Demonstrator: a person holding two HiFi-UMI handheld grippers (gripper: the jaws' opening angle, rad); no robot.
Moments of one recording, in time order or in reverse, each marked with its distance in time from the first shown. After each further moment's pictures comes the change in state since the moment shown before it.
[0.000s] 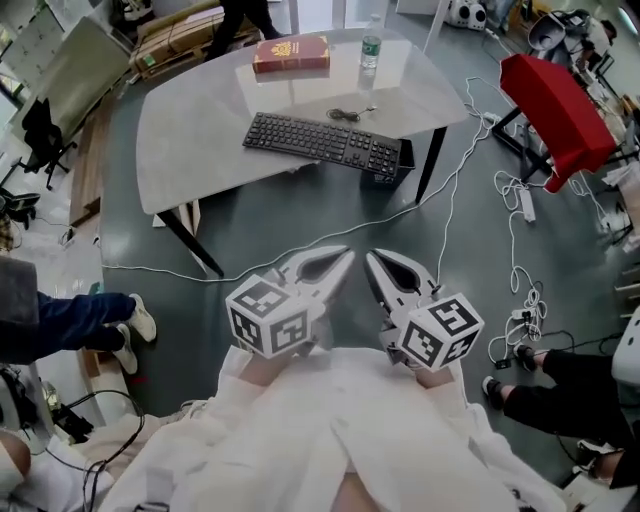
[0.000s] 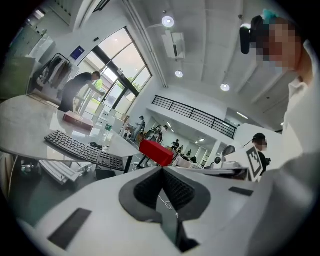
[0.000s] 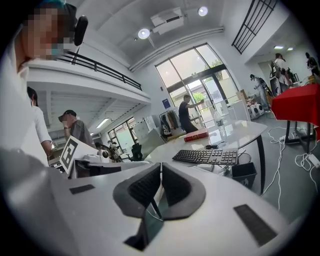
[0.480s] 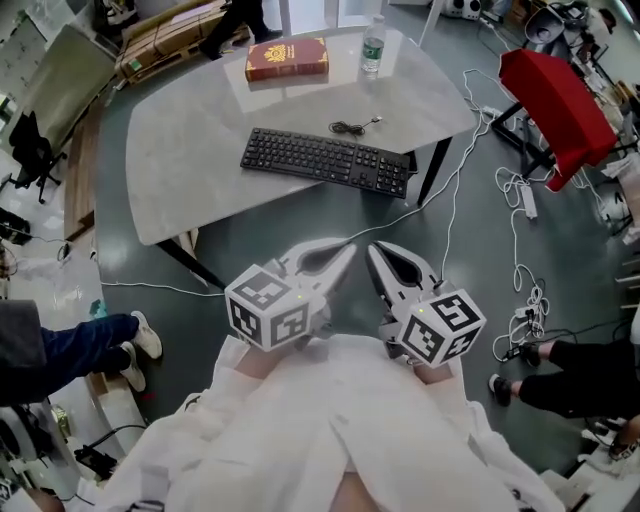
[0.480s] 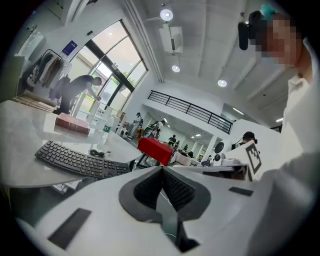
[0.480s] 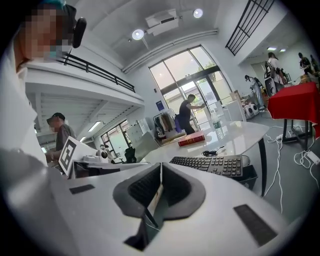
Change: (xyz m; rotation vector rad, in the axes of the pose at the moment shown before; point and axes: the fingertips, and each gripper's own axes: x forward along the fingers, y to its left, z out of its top) left arm 0.034 0.074 0.047 0.039 0.066 -0.049; right arm 0.079 -0.036 0.038 0.035 -0.024 -0.062
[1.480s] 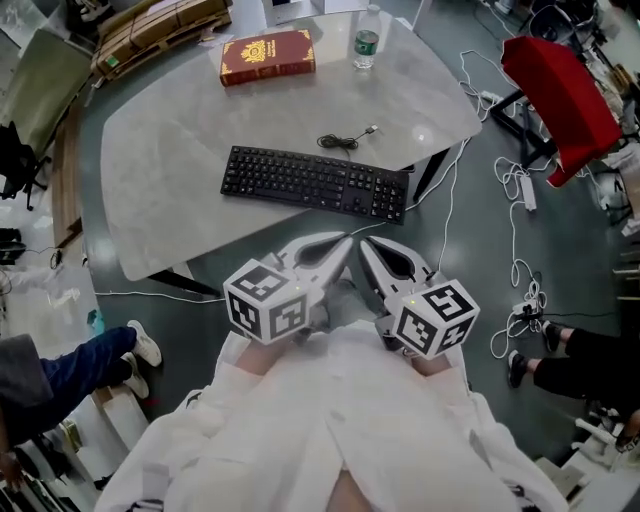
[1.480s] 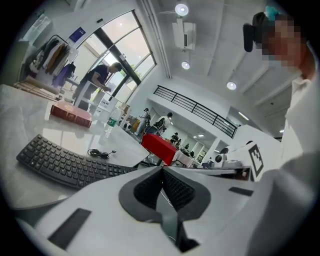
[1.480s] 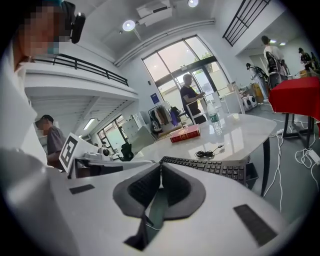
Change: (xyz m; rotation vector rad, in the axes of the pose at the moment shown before) left arm 0.079 0.089 0.026 -0.103 0.052 -0.004; right arm 0.086 -0.079 0.020 0.042 0.095 -0.022
